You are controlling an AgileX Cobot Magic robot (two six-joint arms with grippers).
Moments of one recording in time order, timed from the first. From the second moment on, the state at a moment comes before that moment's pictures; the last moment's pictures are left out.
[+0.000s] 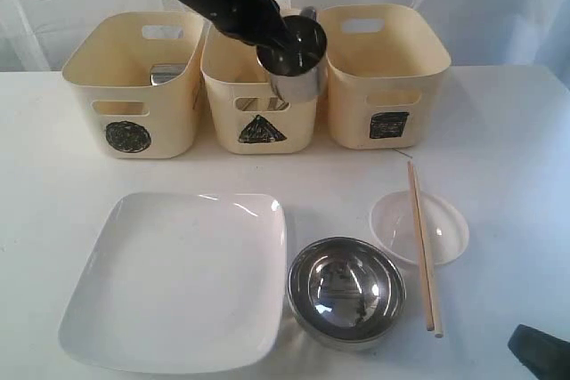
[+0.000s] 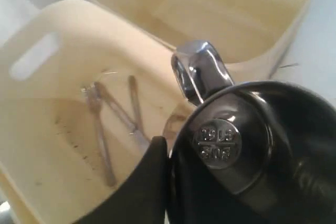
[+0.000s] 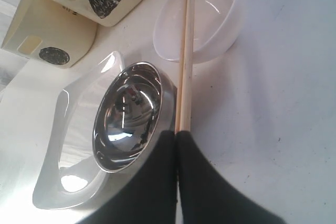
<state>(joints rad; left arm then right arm) -0.58 1.96 -1.86 -0.15 0.64 0.46 0.17 0.20 -0.01 0.68 0.45 0.09</state>
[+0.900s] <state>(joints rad) -0.38 1.96 -1.85 0.06 0.51 0.34 0.17 0.20 -0.01 0.68 0.45 0.09</state>
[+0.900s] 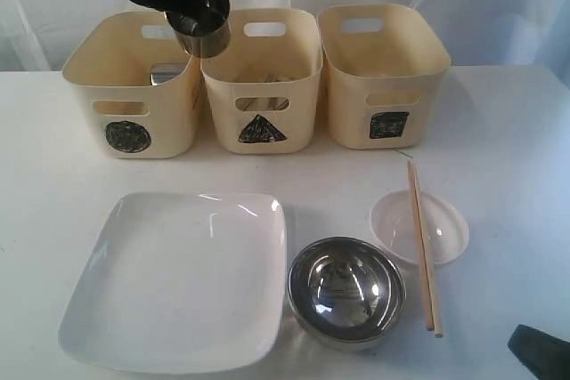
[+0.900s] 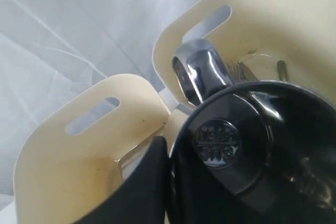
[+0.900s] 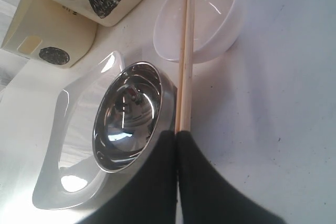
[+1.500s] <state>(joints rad) -0.39 1.95 -1.85 0.08 0.59 0.29 0.17 0.20 -0.01 0.68 0.45 0.09</state>
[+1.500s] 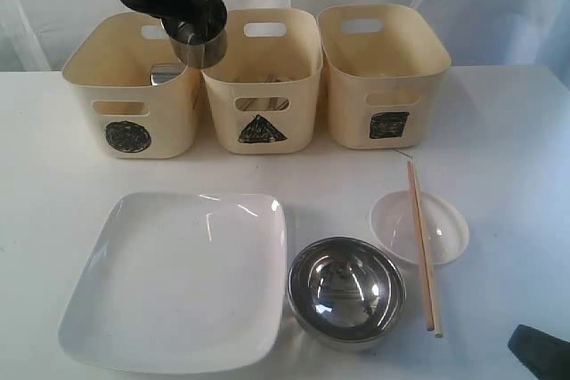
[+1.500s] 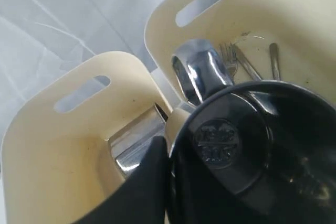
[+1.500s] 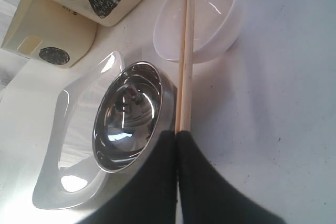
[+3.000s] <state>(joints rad) -0.38 1.82 -1.65 0.24 0.53 0.19 0.17 0.20 -0.01 0.68 0.45 0.09</state>
